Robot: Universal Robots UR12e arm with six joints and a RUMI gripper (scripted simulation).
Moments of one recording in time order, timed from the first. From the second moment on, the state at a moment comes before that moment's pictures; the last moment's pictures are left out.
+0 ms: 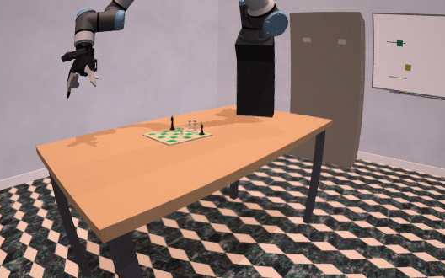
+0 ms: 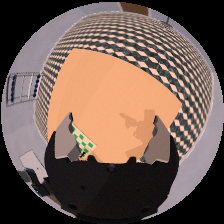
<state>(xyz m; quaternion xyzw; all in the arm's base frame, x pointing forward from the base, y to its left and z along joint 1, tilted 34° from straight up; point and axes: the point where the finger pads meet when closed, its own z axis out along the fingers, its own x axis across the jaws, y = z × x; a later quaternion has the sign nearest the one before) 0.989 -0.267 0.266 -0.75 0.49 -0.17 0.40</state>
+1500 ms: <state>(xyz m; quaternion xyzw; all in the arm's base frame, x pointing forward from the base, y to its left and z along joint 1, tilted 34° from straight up) 0.976 -0.233 0.224 -0.84 0.27 -0.10 0.46</state>
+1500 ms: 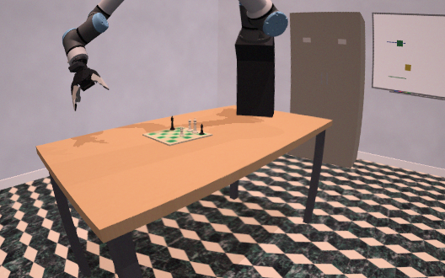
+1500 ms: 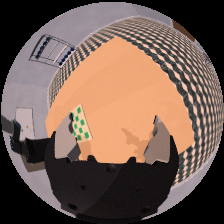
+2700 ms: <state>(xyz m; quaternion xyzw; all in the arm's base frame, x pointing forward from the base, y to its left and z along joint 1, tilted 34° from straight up) 0.962 -0.198 0.183 -0.87 0.02 -0.04 0.48</state>
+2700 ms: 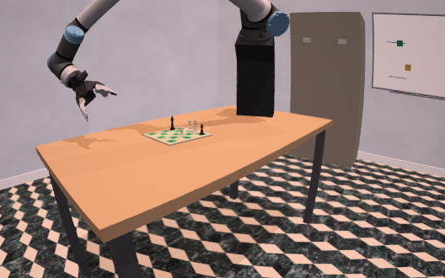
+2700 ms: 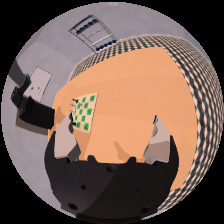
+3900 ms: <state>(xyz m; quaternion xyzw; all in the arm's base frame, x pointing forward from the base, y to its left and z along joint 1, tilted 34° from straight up) 0.942 -0.139 0.109 -0.79 -0.41 0.09 0.46</state>
